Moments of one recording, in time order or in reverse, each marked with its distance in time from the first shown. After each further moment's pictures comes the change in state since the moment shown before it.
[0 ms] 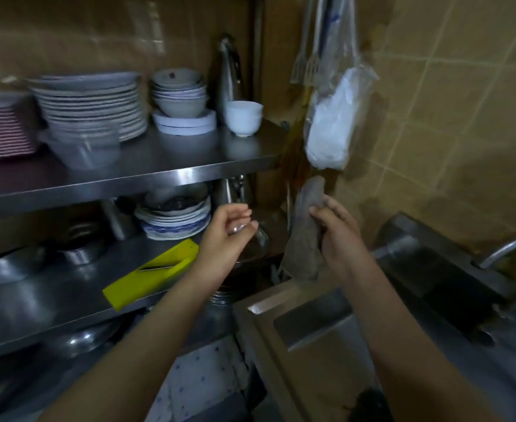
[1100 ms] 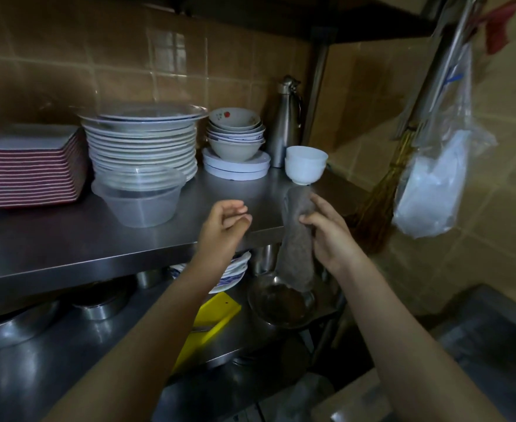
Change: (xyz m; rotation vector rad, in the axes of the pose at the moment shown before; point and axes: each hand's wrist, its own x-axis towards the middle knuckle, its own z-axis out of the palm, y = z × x) left_hand 0.182 -0.006 -0.177 -0.018 0.096 0.012; right_hand 0.145 0.056 0.210 -0.116 -0.194 -0.010
